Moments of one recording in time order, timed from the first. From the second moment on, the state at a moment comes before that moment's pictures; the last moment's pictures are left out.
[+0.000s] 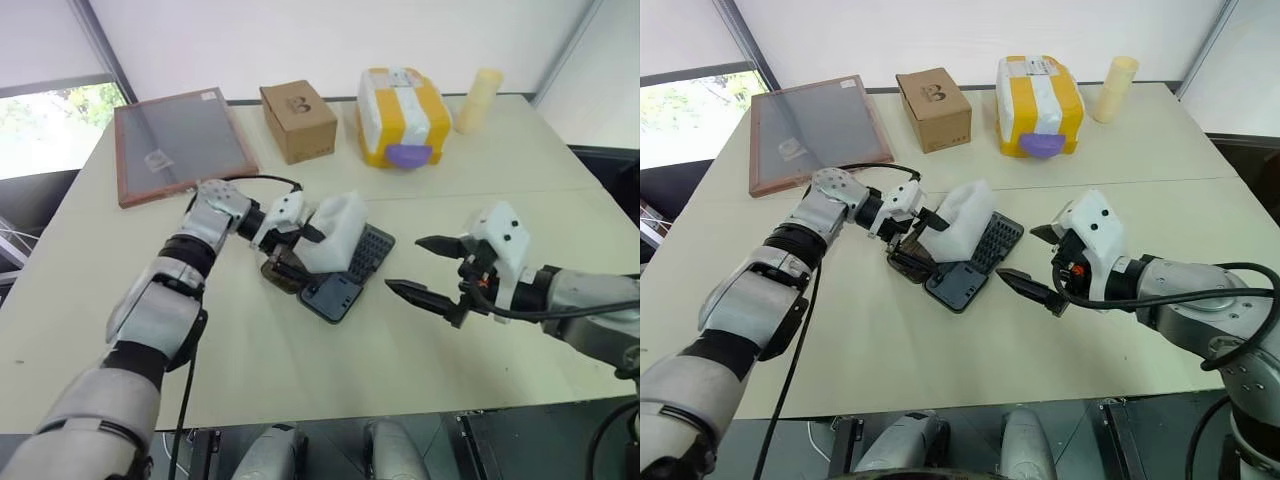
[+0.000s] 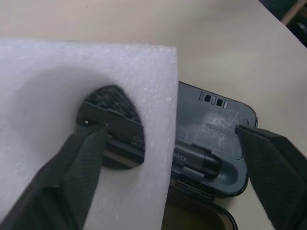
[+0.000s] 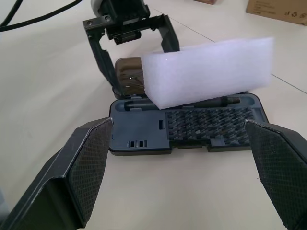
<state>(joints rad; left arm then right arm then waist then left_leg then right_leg) -1.16 0.37 -0.41 1.10 -0.15 -0.25 -1.61 -0.30 -0.87 -0.31 -0.80 1.04 1.19 0.36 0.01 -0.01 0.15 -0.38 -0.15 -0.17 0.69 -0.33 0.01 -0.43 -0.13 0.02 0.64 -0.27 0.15</state>
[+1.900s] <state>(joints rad) -1.07 0.86 -0.05 0.46 -0.14 0.43 -1.36 -0.20 -0.80 -0.17 -0.68 0.87 1.02 0.43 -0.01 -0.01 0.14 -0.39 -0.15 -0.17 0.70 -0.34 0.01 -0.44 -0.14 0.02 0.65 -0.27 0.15</state>
